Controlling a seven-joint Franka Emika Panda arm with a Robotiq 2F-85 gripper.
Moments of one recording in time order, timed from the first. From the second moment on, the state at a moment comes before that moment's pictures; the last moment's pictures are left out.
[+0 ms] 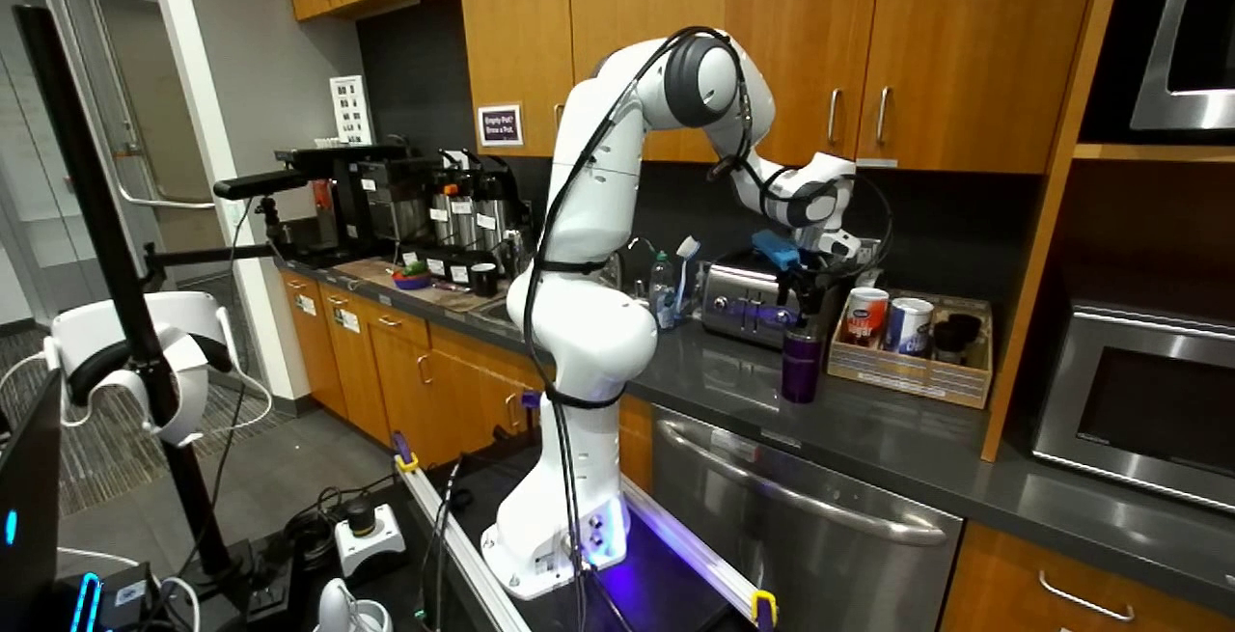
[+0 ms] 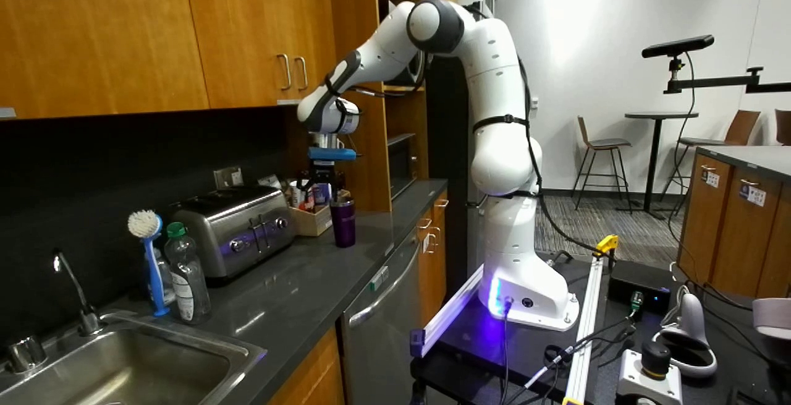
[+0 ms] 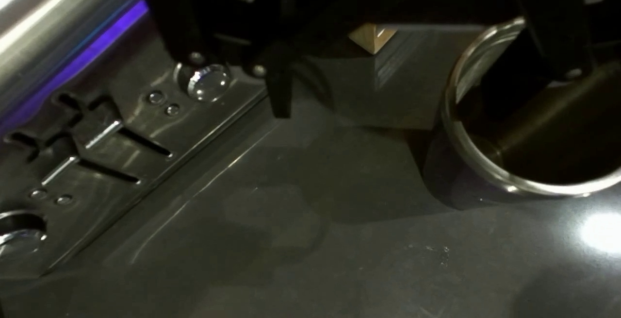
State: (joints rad) arm 0.01 0.20 0.00 -2.05 0.24 2.27 0.34
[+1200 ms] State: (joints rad) arm 0.05 0.19 0.04 -2.04 0.21 2.14 0.22
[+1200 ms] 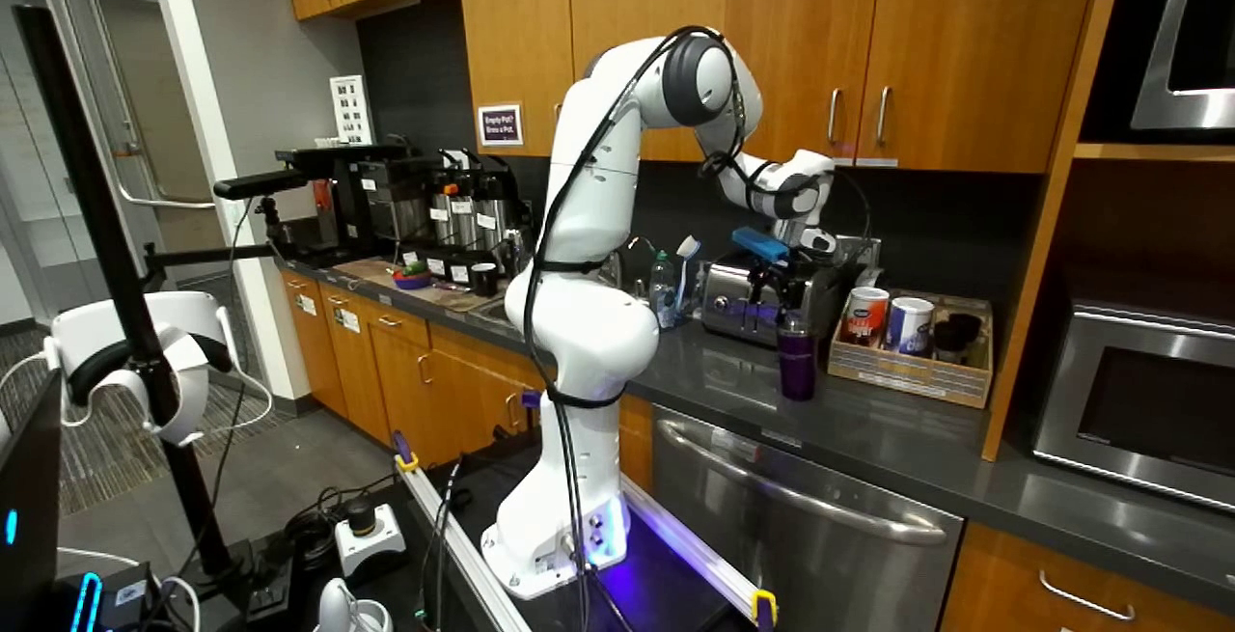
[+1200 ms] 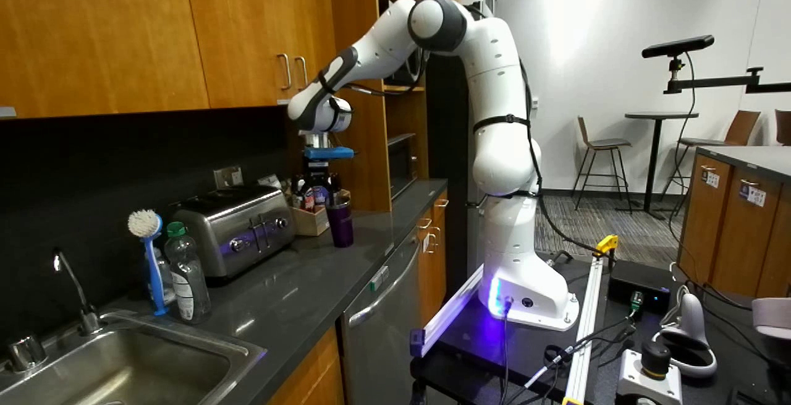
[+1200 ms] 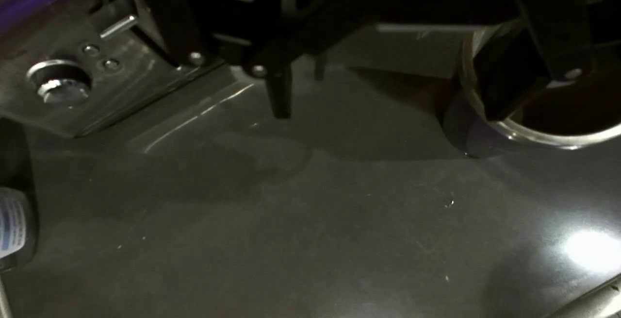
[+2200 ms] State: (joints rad) arm -0.02 0.12 0.02 -2.05 0.47 2.11 -0.05
